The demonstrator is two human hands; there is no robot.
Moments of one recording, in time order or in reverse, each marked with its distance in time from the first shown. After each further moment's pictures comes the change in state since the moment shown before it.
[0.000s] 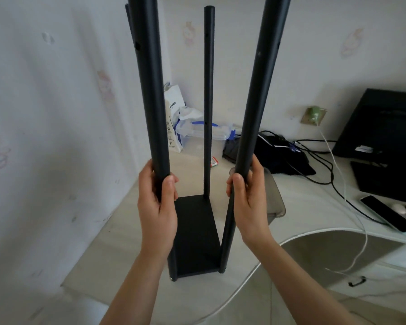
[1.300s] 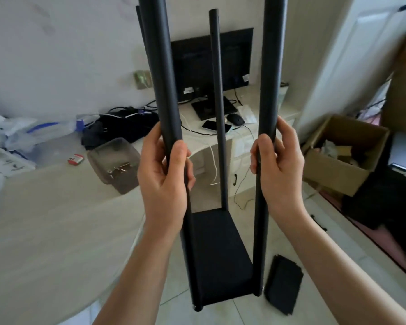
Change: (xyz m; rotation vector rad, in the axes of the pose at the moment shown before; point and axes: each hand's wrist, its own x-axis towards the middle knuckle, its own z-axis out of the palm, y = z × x) left_hand -0.224 0.194 0.146 -0.652 -0.667 -0.135; right_hand -0.243 -0.176 -0.270 -0.272 0.752 -0.069
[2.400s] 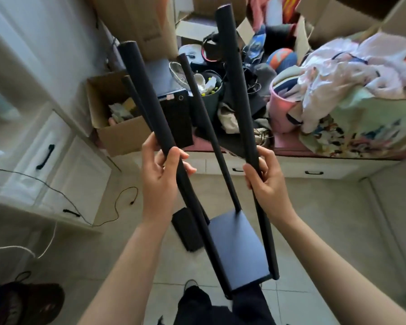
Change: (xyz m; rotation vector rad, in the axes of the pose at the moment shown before) left_hand -0.181 -0.107 0.337 -0.271 -1.029 -0.540; right_hand -0.170 0.034 -0.376 -0.438 0.804 0.249
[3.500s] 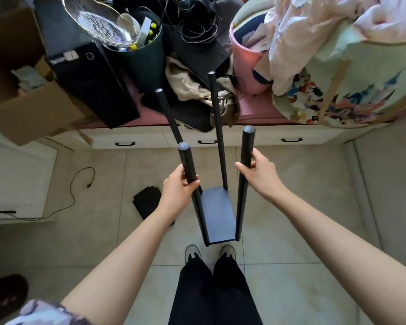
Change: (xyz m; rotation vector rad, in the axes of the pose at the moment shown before) left_hand 0.020 -0.261 0.216 0.616 -0.336 -0.528; right_hand 0.097 0.219 -0.222 -0.520 -0.088 0.544
